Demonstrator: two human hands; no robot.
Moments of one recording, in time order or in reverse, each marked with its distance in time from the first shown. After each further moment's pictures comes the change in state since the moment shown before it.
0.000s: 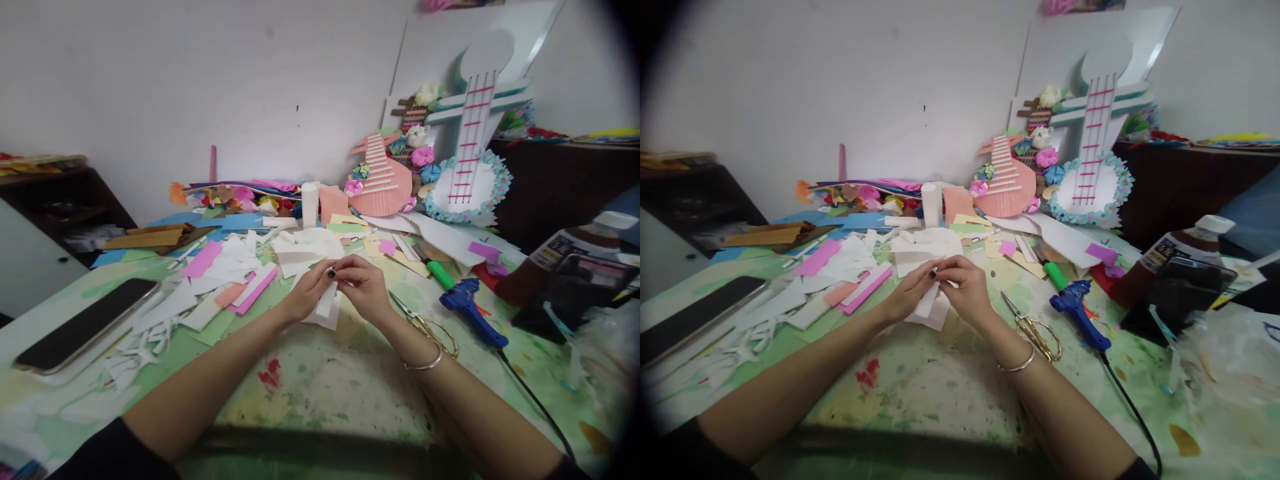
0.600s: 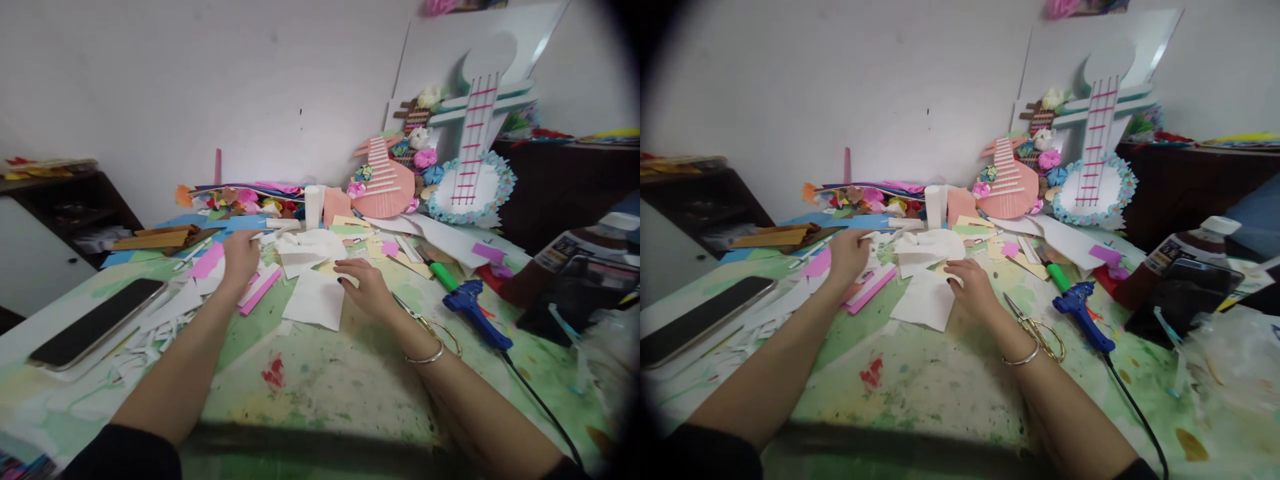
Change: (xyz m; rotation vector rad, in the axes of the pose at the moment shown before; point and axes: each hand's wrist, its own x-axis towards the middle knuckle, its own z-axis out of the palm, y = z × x) left_hand 0.015 -0.025 -0.120 0.565 0.664 -0.332; right_hand 0.003 0.023 -0.010 -0.435 -0.172 0.010
